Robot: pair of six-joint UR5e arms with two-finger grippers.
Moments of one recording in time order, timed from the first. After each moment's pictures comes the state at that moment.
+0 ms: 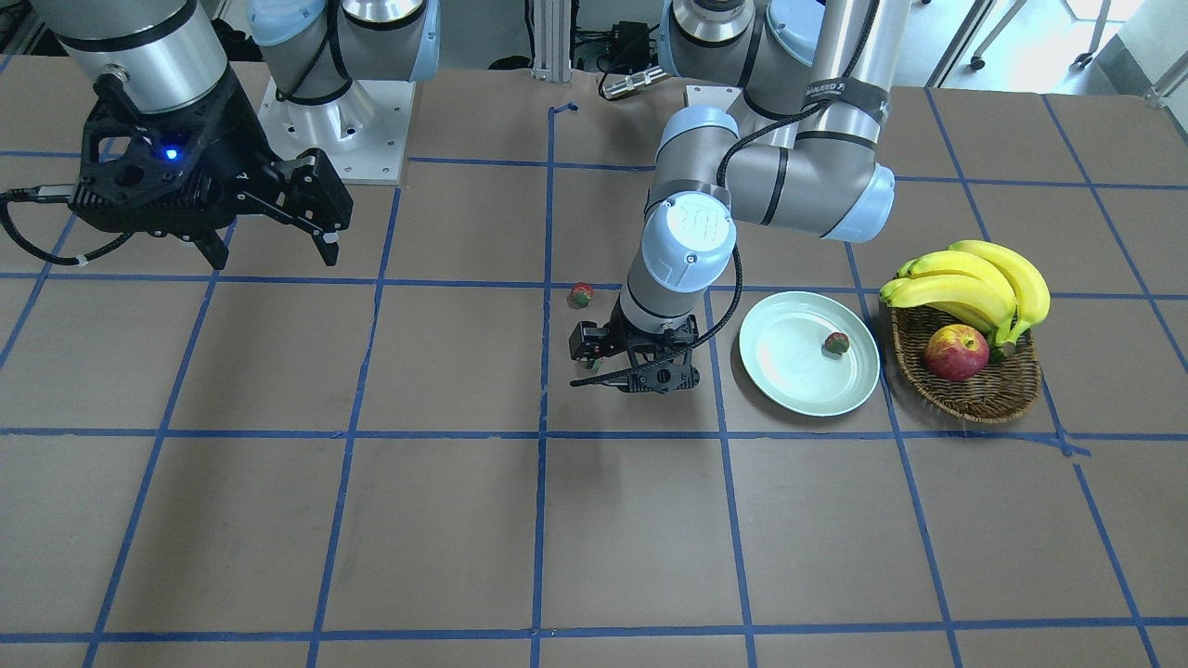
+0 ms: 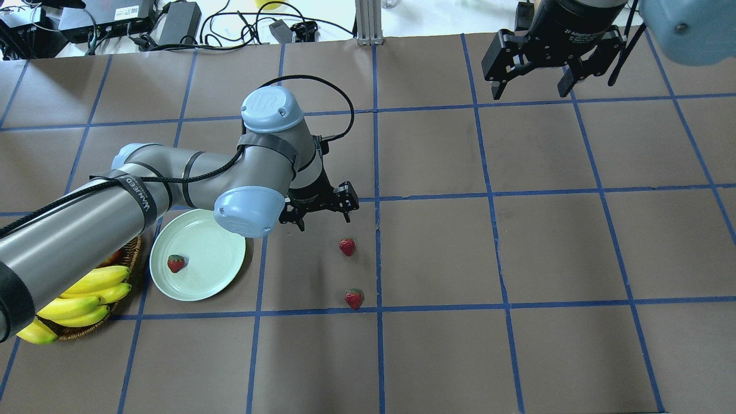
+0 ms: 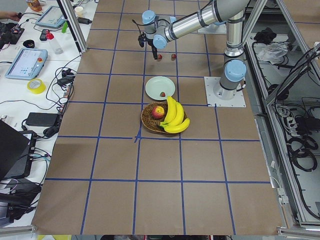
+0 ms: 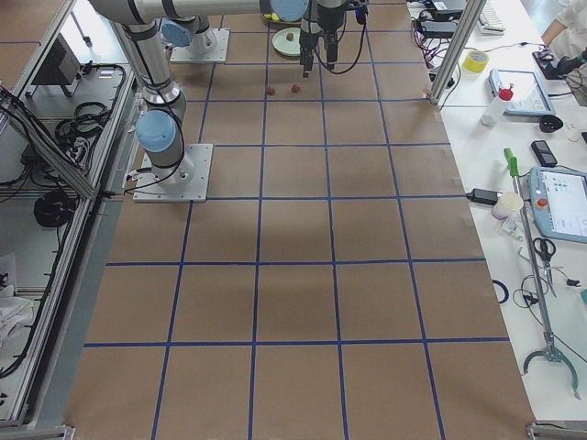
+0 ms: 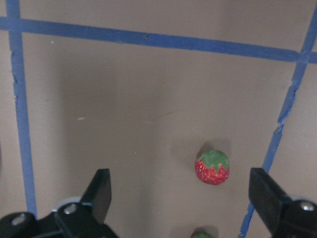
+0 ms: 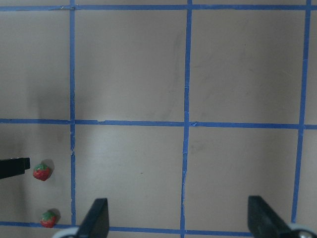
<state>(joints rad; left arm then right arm) -1.80 -1.91 -1.90 -1.01 1.46 -0.35 1.59 -1.51 1.46 -1.60 -1.52 -0.01</state>
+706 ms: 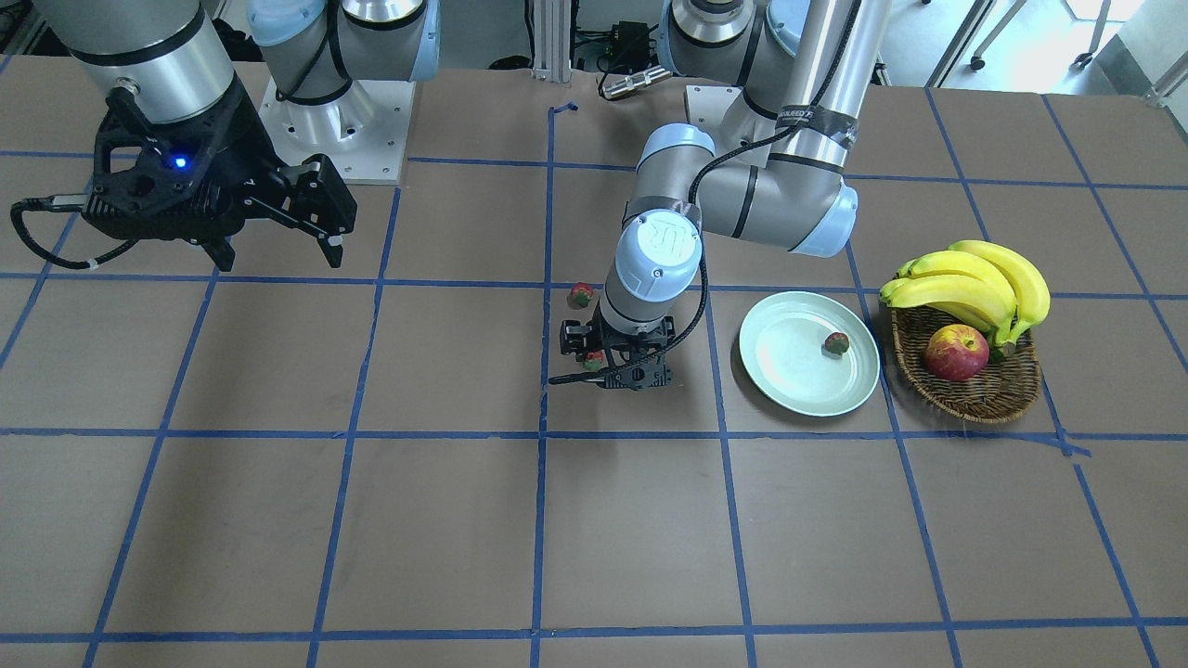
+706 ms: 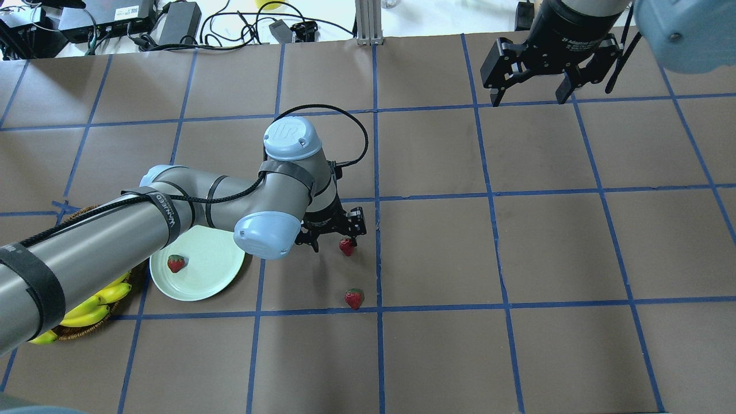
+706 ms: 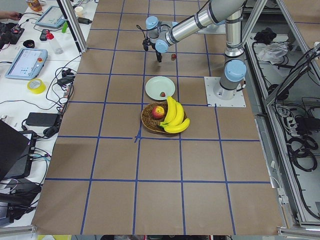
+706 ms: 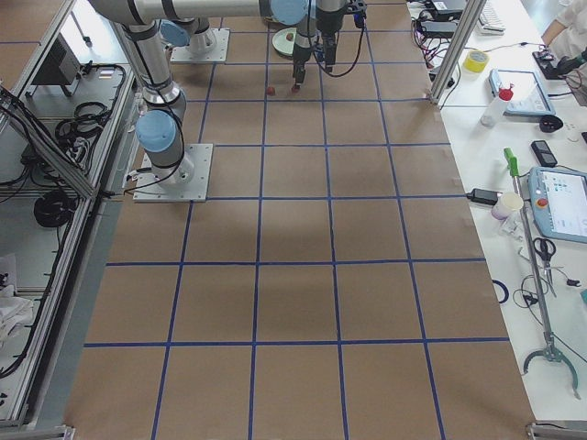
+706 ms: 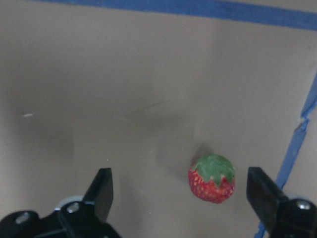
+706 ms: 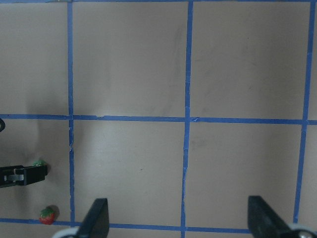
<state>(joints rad) -1.83 -1.94 -1.95 -0.97 1.44 -0.36 1.59 -1.51 1.48 -1.60 -1.52 -0.01</state>
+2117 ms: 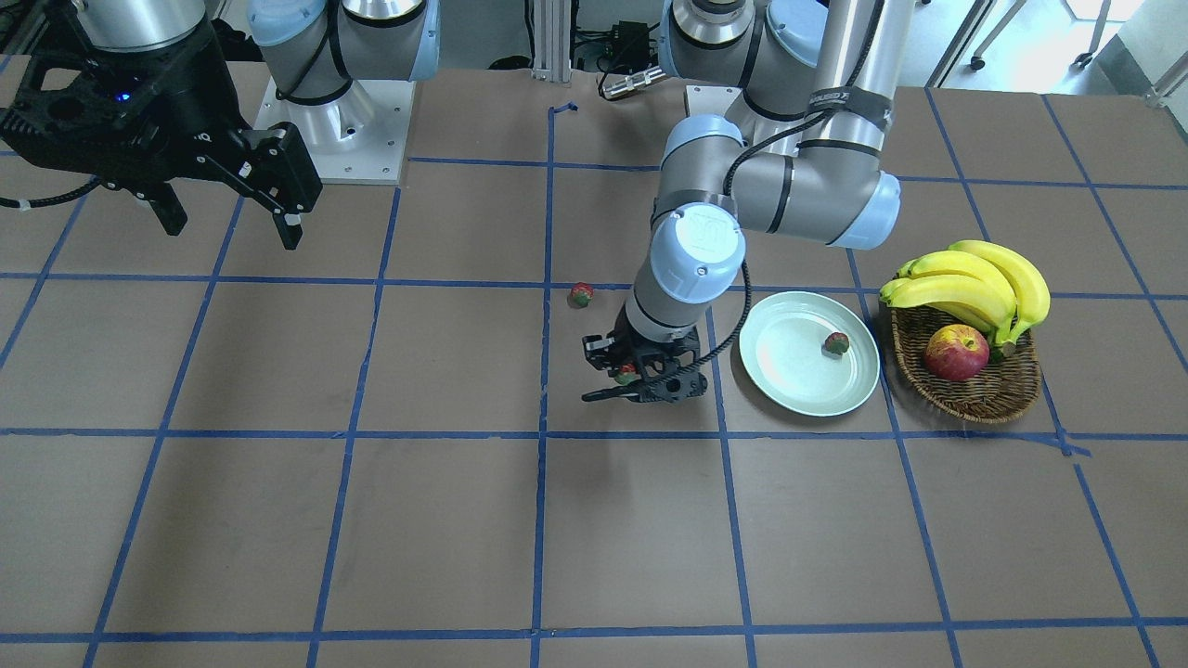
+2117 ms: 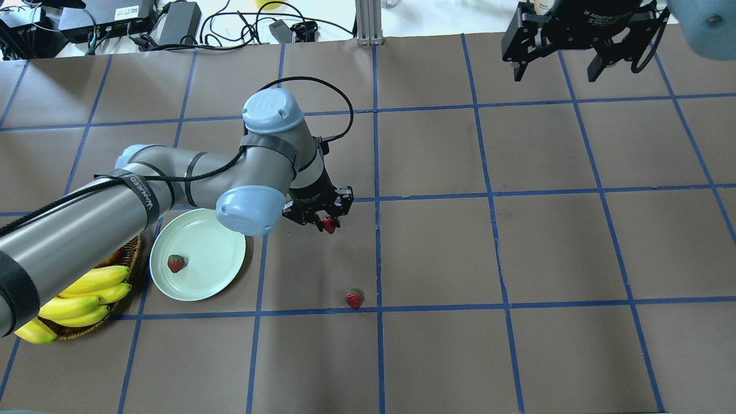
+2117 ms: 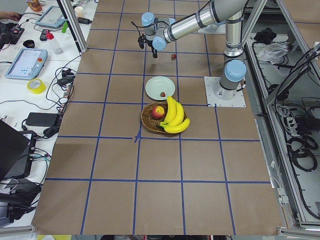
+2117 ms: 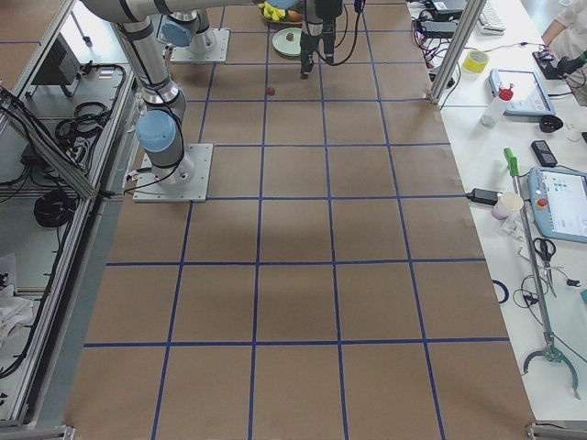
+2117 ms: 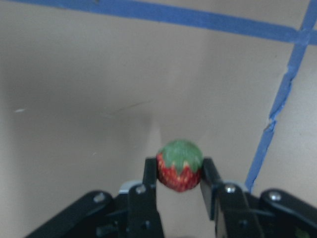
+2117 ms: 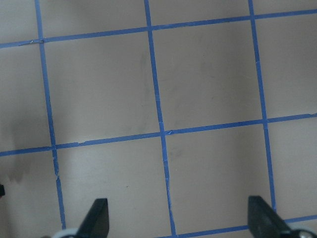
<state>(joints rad) -1.74 -1.91 -1.86 -1.06 1.45 -0.36 1.60 -1.55 1.44 -1.61 -1.61 0.14</state>
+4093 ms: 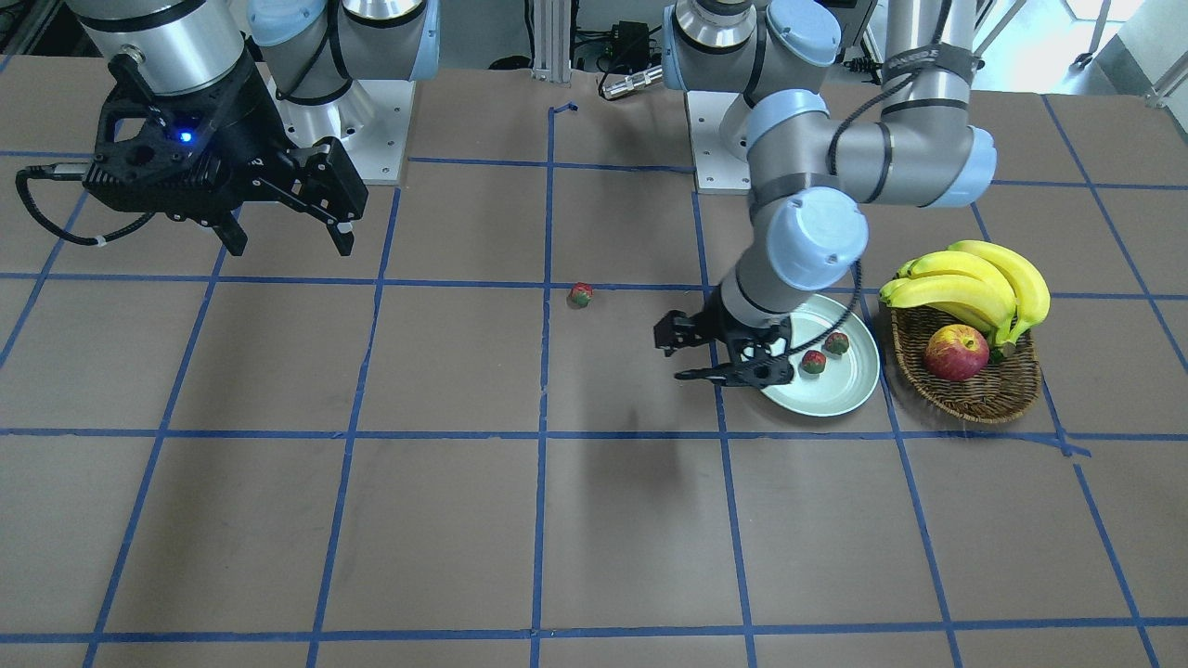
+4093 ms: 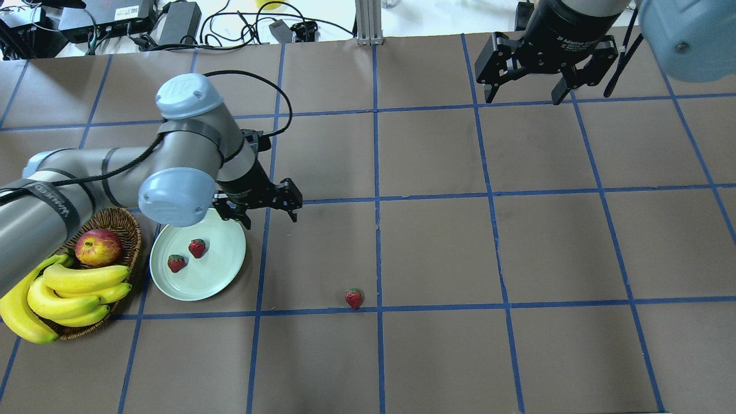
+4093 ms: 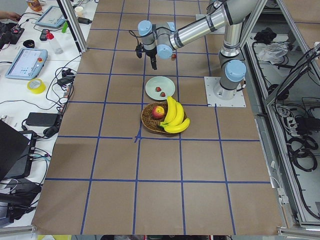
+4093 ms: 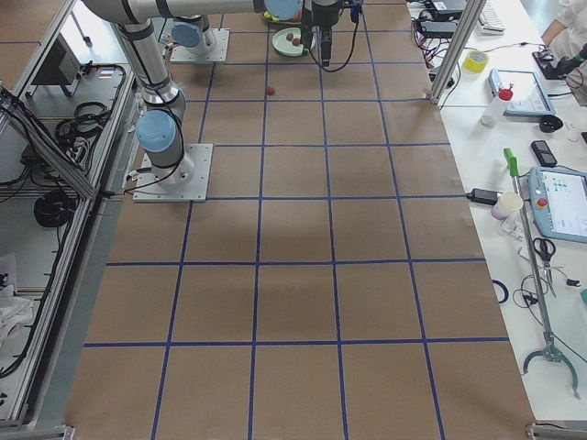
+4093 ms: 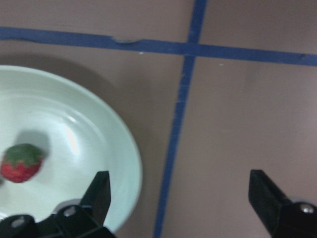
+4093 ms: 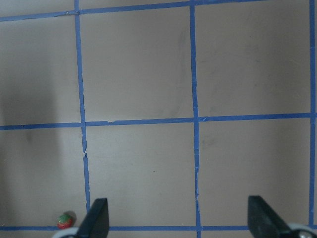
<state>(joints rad) -1.66 -1.80 -1.93 -1.15 1.46 -0.15 1.60 -1.54 1.49 -1.61 -1.50 0.07</state>
